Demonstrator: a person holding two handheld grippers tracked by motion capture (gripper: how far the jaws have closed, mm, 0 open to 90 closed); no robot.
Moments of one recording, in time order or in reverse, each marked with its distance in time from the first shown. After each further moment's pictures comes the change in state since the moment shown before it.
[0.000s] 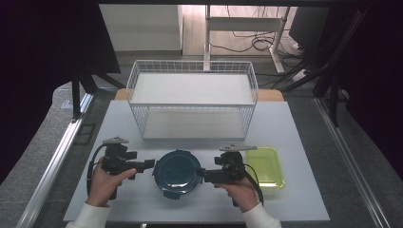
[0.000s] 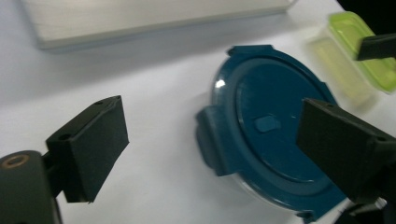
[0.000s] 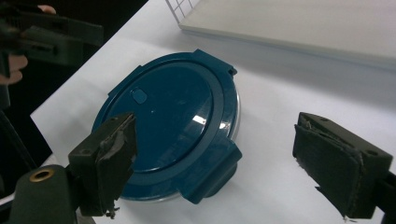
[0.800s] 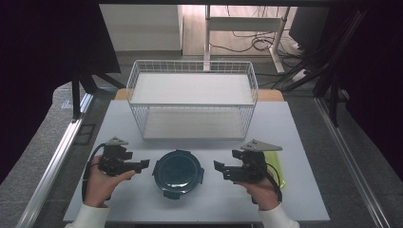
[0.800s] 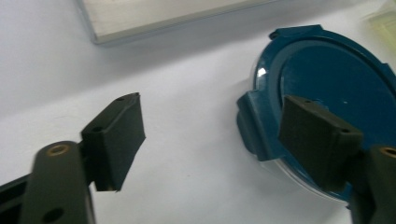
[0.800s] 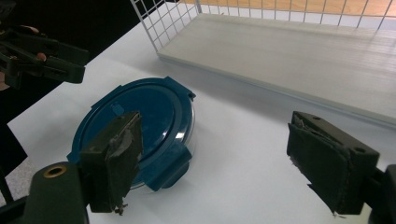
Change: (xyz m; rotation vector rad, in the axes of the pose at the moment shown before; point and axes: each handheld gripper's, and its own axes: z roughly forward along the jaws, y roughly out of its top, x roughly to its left) left arm -0.002 -0.002 -0.006 0.040 0.185 0.055; right arm -0.013 0.007 -0.054 -0.109 -0.084 -0.096
